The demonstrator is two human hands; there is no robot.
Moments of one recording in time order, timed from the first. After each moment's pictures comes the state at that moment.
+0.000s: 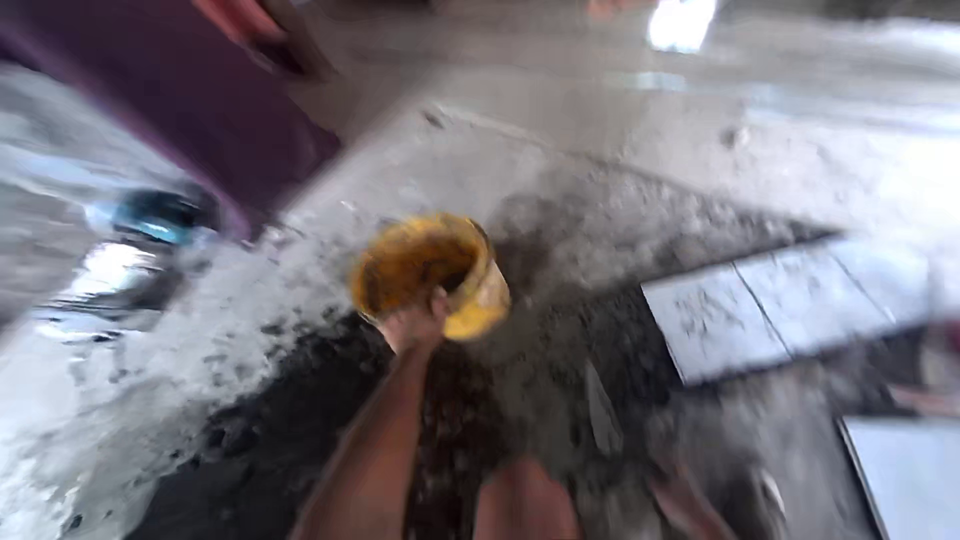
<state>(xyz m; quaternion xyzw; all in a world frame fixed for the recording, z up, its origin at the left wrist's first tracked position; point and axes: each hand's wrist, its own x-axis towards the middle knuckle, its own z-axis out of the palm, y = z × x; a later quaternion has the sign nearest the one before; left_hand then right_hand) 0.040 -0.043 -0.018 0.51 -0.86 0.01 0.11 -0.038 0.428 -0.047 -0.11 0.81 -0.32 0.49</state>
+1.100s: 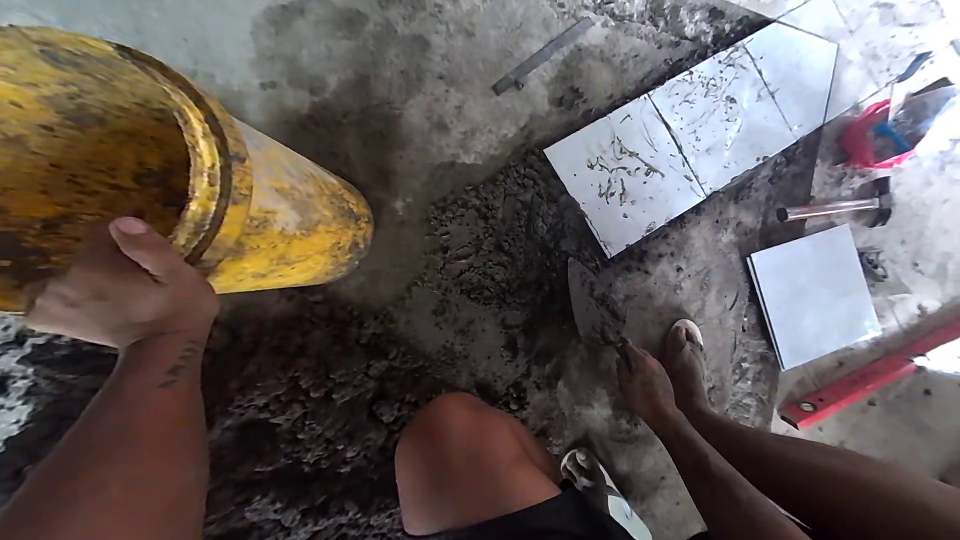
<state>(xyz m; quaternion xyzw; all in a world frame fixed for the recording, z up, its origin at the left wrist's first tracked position) 0.000 0.015 0.017 0.55 -0.83 -0.04 0.04 -0.035 0.497 -0.138 -0.02 0.90 -0.15 0.41</state>
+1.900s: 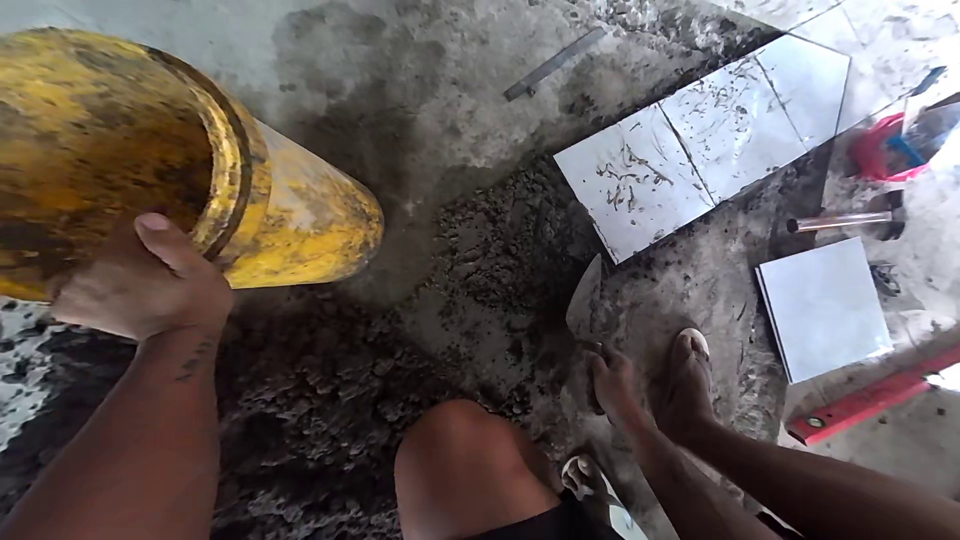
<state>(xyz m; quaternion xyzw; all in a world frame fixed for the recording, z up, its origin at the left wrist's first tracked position) 0.002 0.010 0.015 0.55 -0.84 -0.04 0.04 -0.020 0.429 -0.130 0.21 0.75 -0.48 0.40</state>
